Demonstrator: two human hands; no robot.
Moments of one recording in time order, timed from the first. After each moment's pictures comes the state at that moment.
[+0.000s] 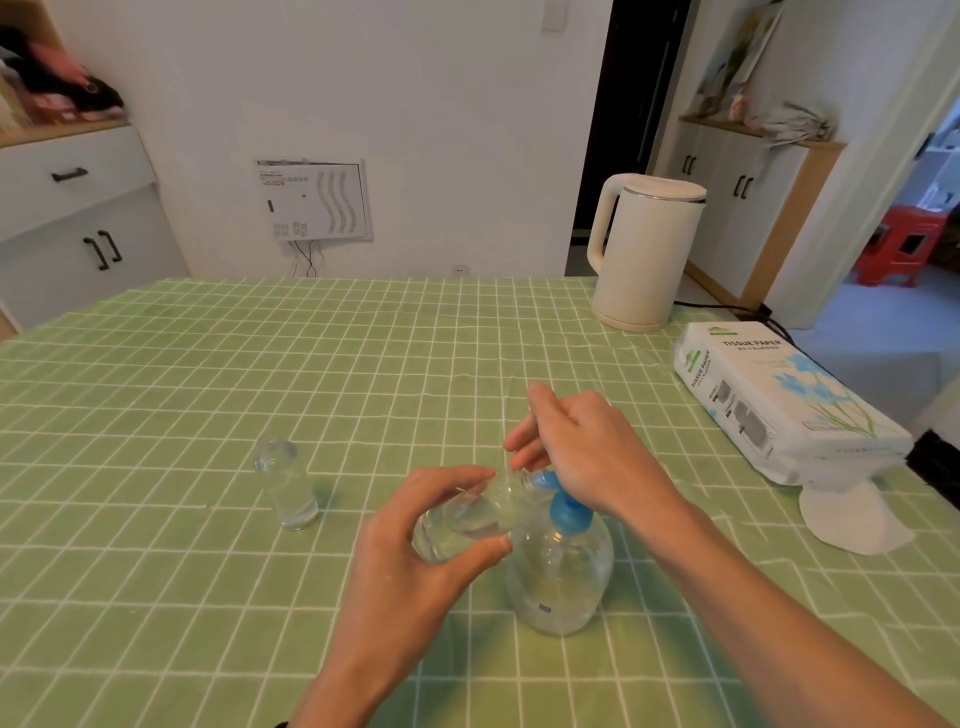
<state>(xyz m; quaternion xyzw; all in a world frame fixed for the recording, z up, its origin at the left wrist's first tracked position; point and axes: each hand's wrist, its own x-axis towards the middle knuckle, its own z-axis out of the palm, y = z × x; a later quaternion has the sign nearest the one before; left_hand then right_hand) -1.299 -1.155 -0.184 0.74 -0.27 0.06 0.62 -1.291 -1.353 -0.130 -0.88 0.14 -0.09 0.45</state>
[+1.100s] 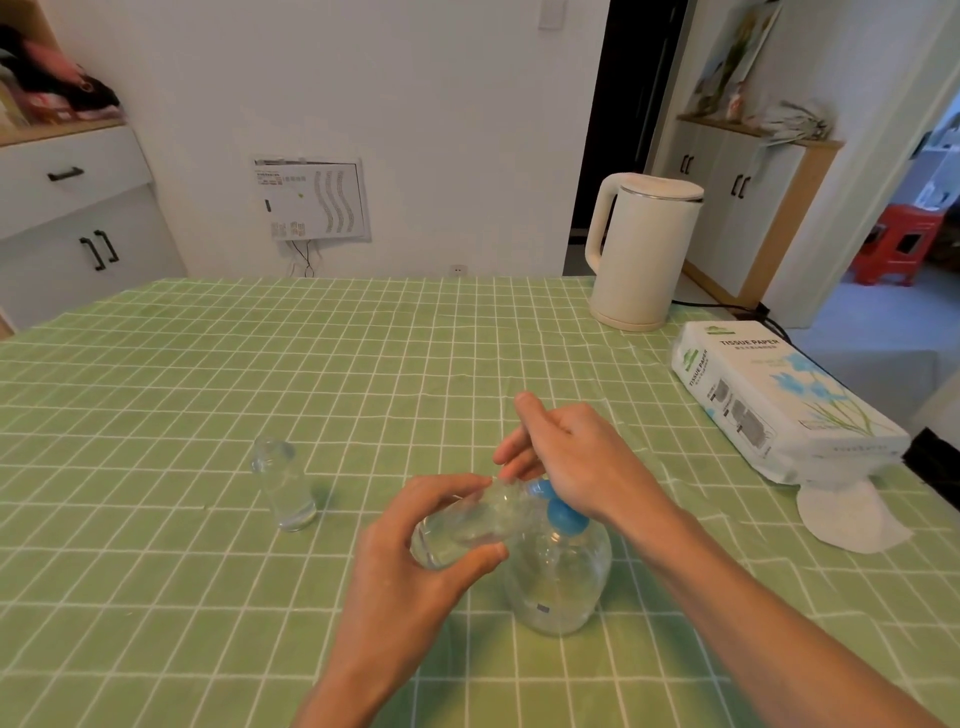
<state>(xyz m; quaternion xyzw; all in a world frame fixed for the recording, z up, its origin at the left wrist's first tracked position) -1.302 -1.154 -0.191 0.74 -0.26 0.04 0.62 -1.290 -1.350 -0.140 -0.86 0.12 -0.06 0.49</state>
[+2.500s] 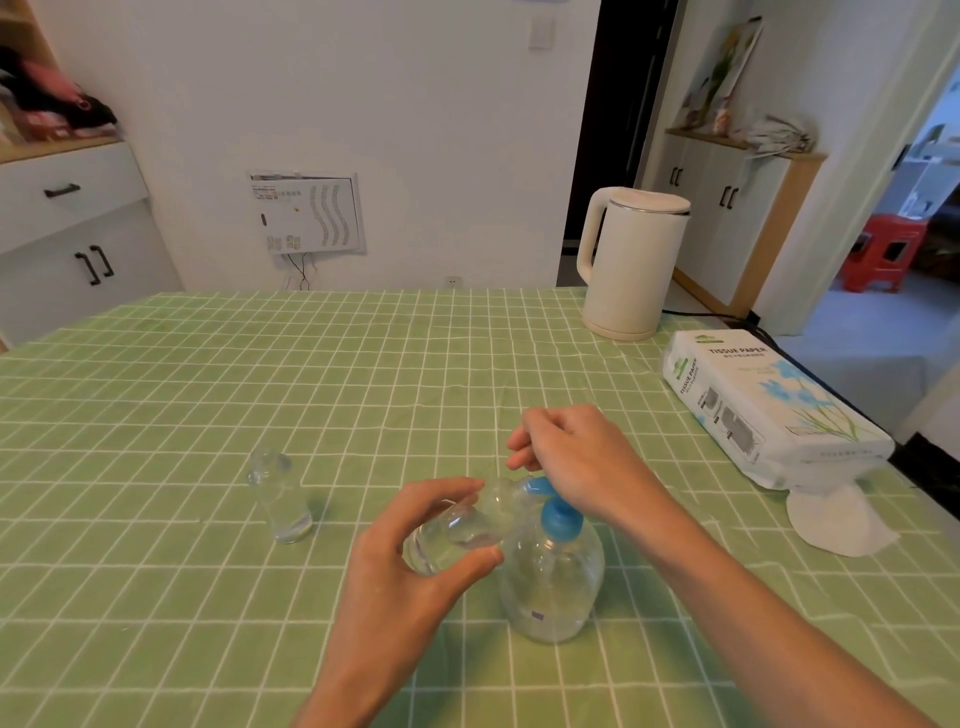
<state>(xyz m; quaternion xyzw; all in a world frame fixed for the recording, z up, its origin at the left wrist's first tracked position) -1.303 -1.154 -0.186 0.74 -0.25 0.03 0.62 -1.302 -1.347 -0.116 -0.87 0.18 -0.06 0.46</state>
